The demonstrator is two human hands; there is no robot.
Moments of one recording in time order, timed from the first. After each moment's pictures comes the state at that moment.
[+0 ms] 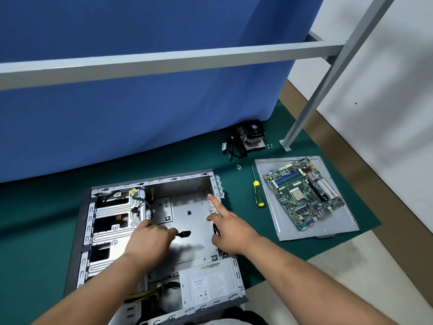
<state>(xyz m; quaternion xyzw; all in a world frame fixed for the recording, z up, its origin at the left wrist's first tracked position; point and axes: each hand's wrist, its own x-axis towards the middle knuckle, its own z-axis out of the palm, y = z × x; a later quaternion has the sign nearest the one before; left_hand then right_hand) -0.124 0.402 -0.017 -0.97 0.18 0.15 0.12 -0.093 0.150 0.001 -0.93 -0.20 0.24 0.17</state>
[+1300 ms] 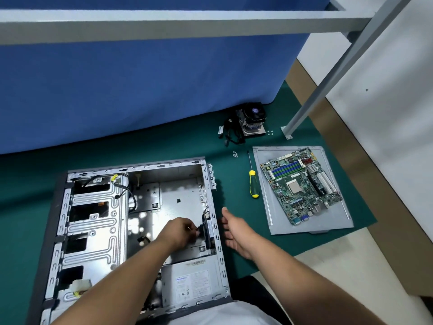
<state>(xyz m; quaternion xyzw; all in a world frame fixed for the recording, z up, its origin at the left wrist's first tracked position) -0.099 0.315 -0.083 -0.87 -0.08 0.34 -0.35 -0.094 0.124 -0.040 -0.63 0.33 0.39 0.58</state>
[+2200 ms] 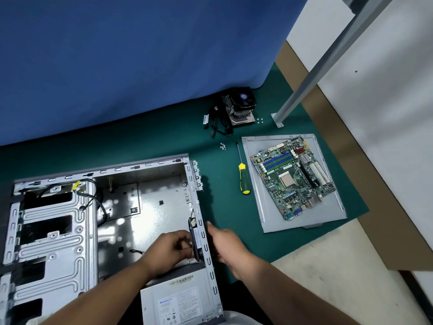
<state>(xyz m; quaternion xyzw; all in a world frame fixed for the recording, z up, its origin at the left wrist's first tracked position) -0.115 0.311 -0.101 -0.80 0.04 0.36 -0.49 -0.110 0.118 -0.089 -0.69 0.35 0.38 0.50</state>
